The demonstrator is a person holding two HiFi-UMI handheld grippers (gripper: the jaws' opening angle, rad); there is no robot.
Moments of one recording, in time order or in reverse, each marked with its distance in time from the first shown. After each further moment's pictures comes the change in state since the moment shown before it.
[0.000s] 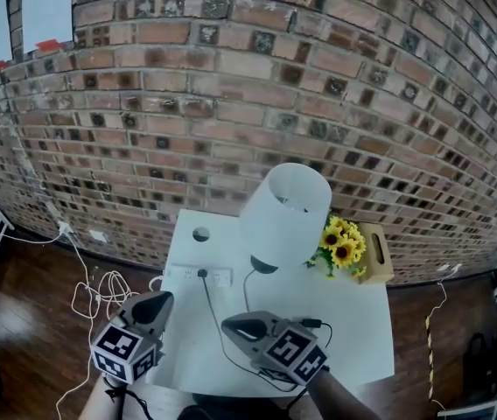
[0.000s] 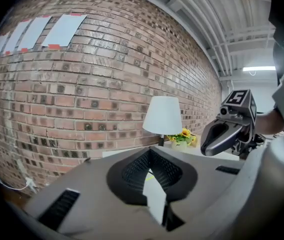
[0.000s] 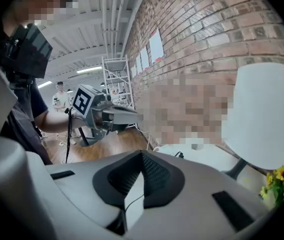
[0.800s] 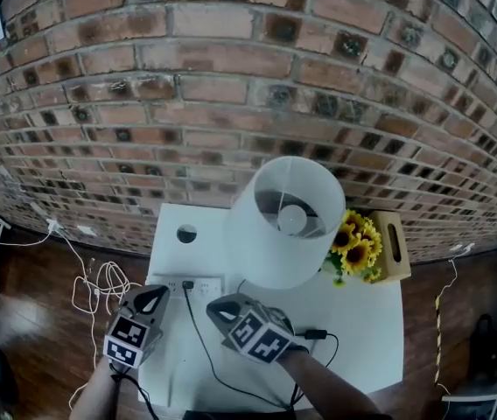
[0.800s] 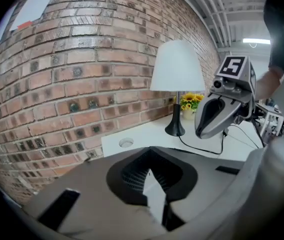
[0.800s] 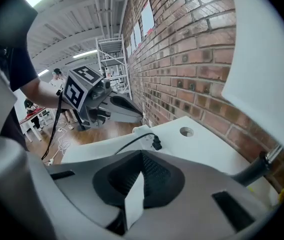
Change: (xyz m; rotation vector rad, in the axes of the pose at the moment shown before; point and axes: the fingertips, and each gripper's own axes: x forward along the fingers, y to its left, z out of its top) left arm 0.123 0.051 -0.081 0.151 0.254 -0.006; right arm 0.090 -0.109 -0.060 -0.017 0.188 0.022
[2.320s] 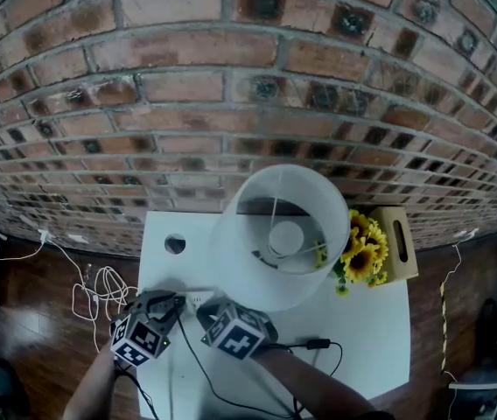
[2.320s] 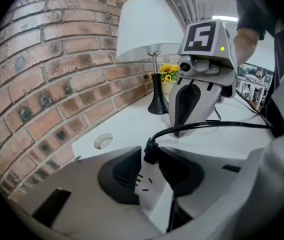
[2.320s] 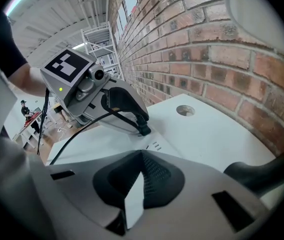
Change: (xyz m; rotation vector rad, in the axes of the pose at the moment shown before) left arm 0.075 -0.022 -0.047 0.301 0.180 -0.220; right arm 0.064 -0.037 -0.036 0.094 0.131 0.012
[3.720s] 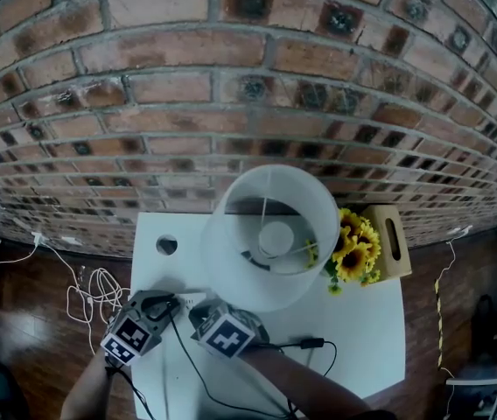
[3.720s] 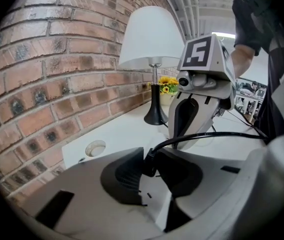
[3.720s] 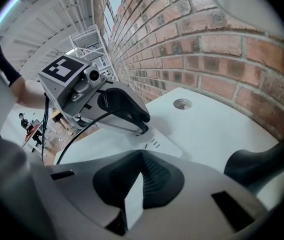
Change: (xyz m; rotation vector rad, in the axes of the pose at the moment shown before) left arm 0.001 -0.003 0.026 -0.040 -0.138 -0.093; right arm 0.000 0.000 -0.001 0.128 0.026 0.010
